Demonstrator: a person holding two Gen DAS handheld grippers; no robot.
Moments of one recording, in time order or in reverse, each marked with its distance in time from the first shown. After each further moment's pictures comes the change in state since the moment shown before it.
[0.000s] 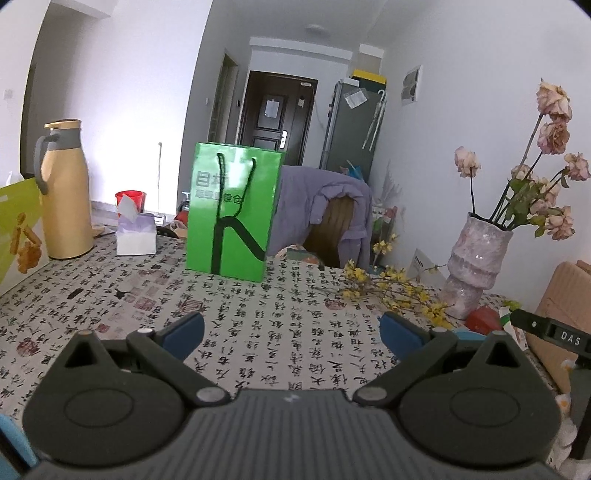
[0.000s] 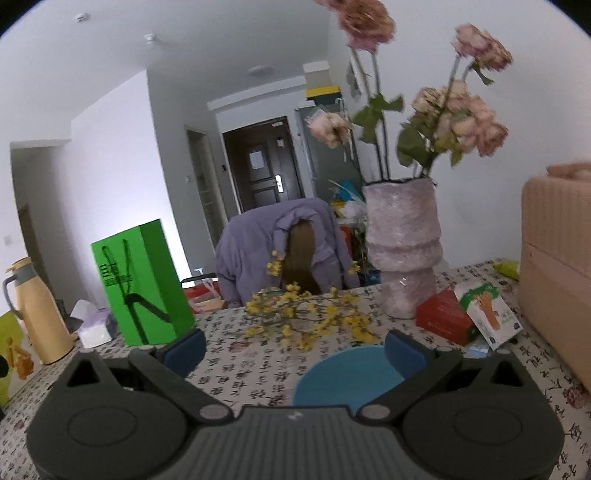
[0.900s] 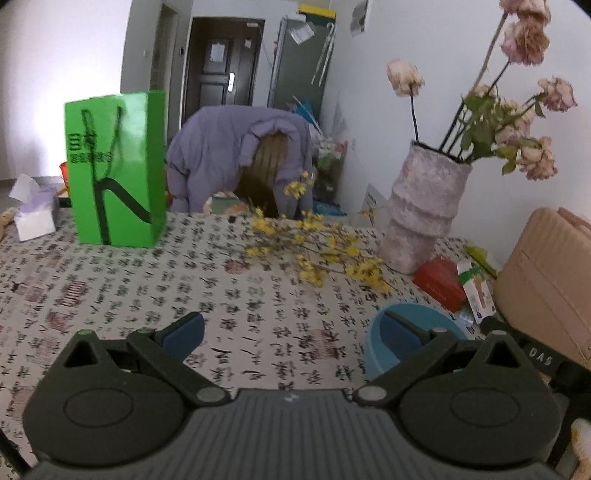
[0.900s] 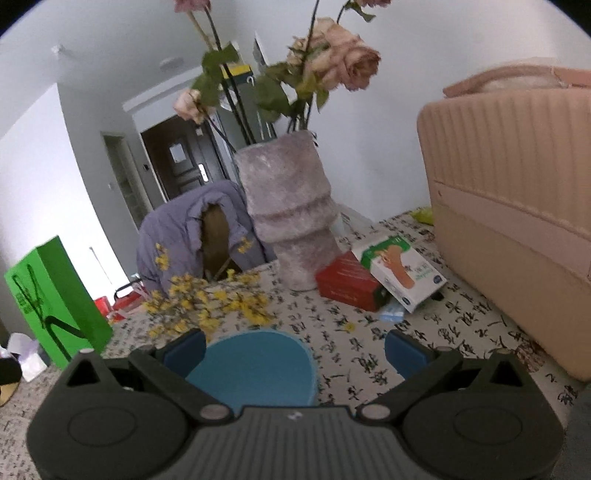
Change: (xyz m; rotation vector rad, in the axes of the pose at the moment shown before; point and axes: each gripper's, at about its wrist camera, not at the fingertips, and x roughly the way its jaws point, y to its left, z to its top) left arm 0.111 -0.134 0.005 0.098 0.221 -0.116; right arm 0.039 -0.098 -0.013 0.174 0.082 -0.204
